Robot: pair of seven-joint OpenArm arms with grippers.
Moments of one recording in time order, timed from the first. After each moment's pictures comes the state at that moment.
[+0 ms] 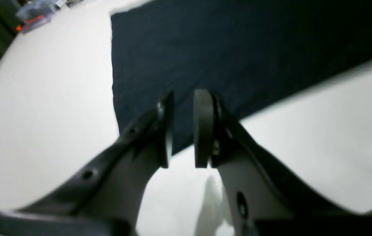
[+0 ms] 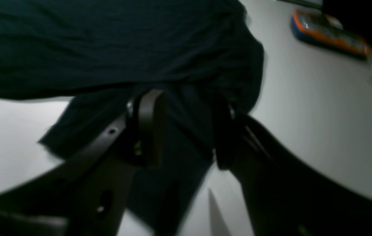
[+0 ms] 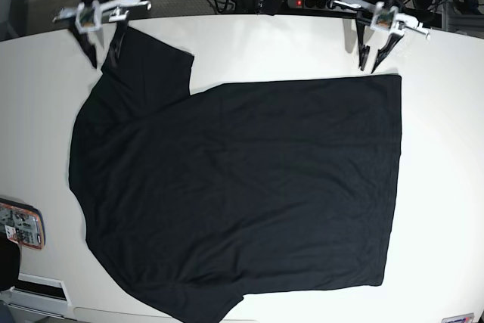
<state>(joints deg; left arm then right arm) 47.6 3.0 -25.5 104.1 25.1 -21.4 -32.5 -53.5 13.0 13.6 107.6 4.3 8.9 18.9</state>
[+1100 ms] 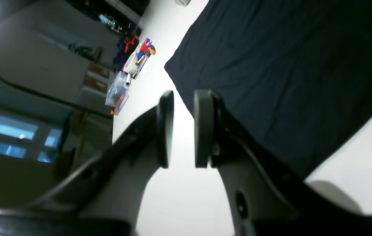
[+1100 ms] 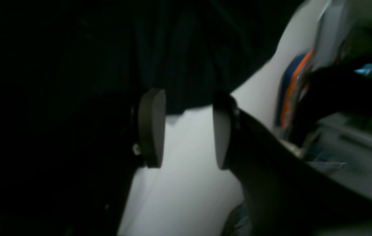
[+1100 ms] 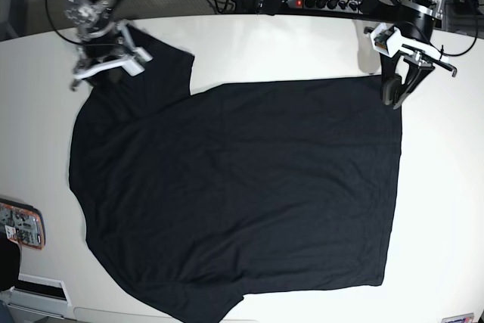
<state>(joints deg) 39.2 -1.0 -35.7 113.6 46.7 -22.0 -39.0 -37.6 14.1 2.7 112.5 -54.1 28.3 -19.1</state>
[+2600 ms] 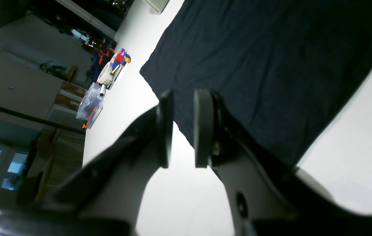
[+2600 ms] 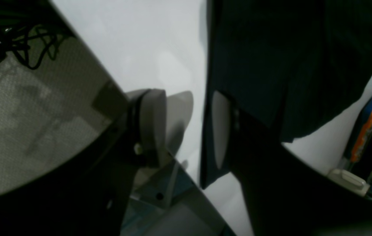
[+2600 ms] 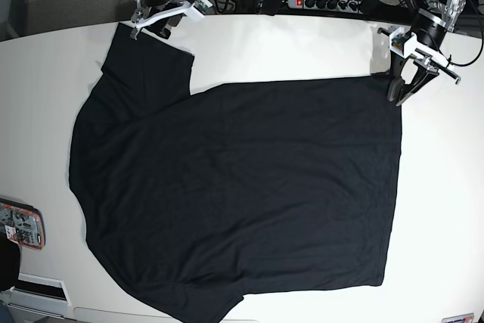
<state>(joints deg) 34.4 -10.2 -35.6 95.6 46.0 -21.6 -51.0 -49.3 7.7 -10.6 112.8 -55.1 21.3 -24.2</state>
